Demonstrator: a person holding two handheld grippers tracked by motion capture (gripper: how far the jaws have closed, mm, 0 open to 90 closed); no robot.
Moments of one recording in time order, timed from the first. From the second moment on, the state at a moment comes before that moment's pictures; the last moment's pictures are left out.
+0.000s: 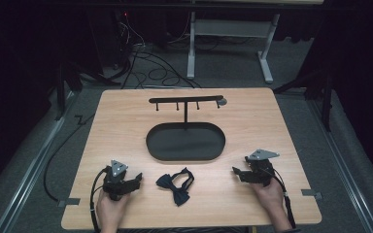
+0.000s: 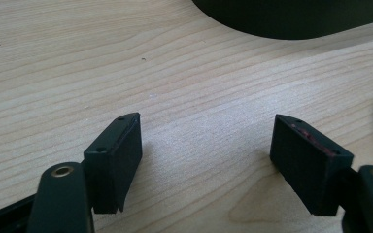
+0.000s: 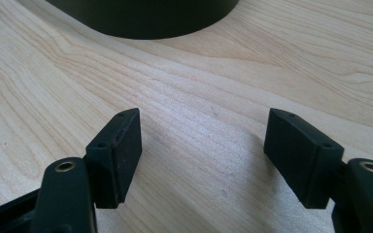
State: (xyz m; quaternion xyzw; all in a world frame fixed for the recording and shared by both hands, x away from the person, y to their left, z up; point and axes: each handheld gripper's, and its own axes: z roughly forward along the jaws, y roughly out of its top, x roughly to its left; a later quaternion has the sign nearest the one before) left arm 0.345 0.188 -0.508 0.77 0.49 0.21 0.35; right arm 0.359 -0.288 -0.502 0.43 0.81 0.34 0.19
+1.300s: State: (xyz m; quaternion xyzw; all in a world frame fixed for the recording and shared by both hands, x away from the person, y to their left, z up) left arm 0.348 0.186 -0.506 0.77 0.50 0.19 0.35; right arm 0.359 -0.288 -0.502 0.43 0.81 0.34 0.19
